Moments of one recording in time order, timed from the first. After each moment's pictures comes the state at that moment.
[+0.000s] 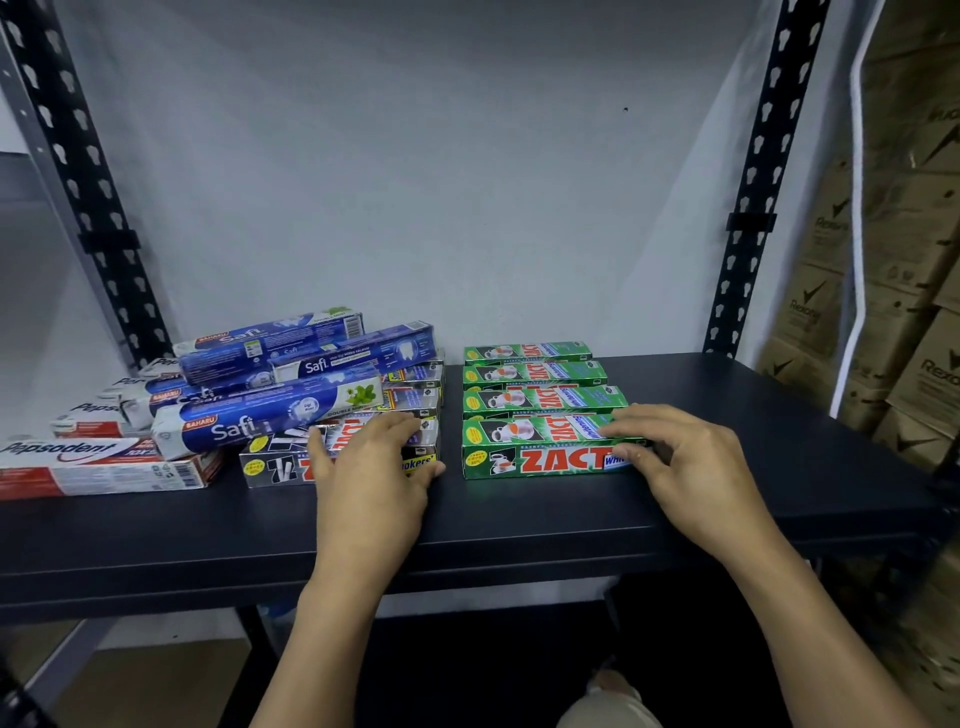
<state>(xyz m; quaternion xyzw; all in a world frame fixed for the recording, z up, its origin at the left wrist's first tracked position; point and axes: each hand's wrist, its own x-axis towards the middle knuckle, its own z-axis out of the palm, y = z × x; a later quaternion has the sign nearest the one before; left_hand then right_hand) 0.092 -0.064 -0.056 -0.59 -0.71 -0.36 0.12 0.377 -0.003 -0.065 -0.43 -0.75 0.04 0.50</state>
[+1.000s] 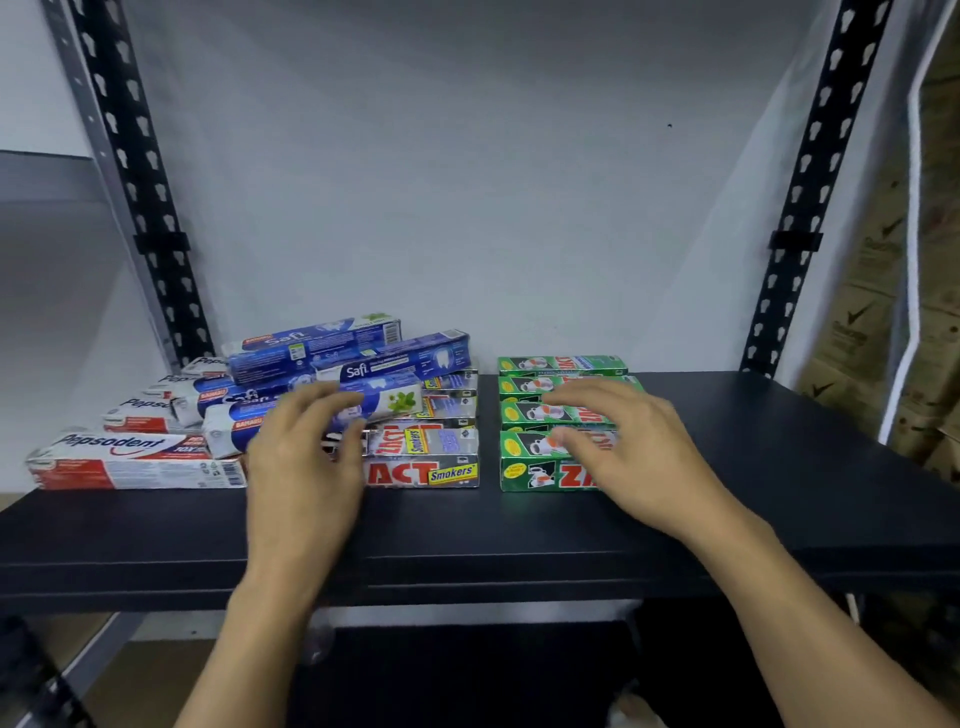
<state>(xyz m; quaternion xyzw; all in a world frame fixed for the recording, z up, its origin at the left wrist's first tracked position) 0.014 -0.084 -0.040 -0.55 -0.62 -0.52 0.21 0.295 -0.012 -0.017 -0.38 -0.83 0.05 0.41</state>
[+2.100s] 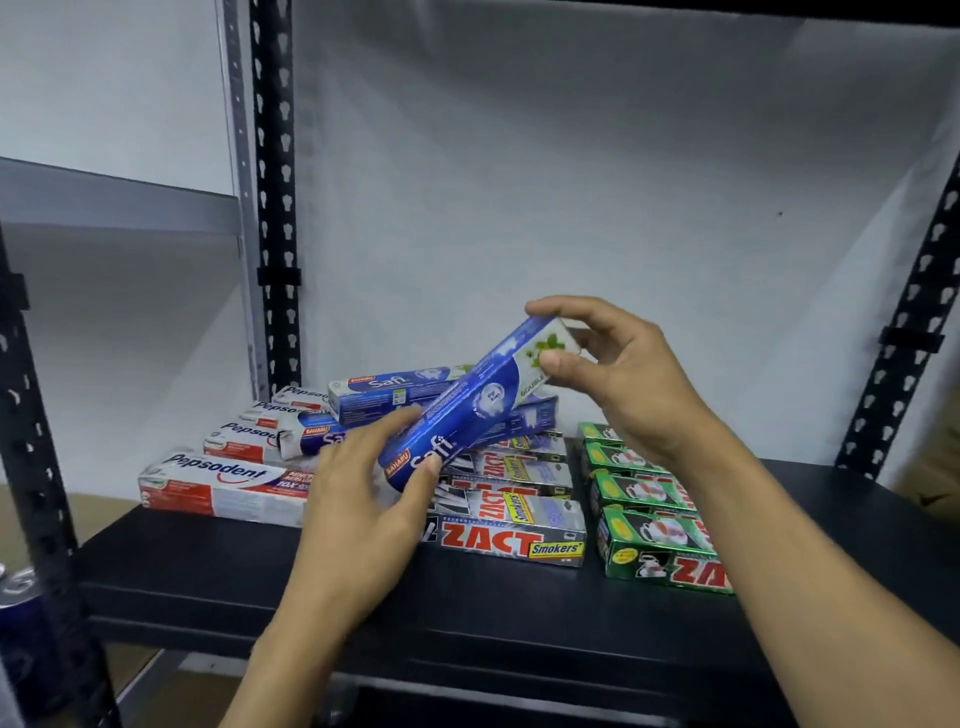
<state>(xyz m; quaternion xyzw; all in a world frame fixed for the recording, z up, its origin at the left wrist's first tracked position) -0.034 -0.102 -0.022 -0.55 -0.58 -0.59 0.00 0.171 0.014 0.085 -0.12 -0.77 0.39 0.49</state>
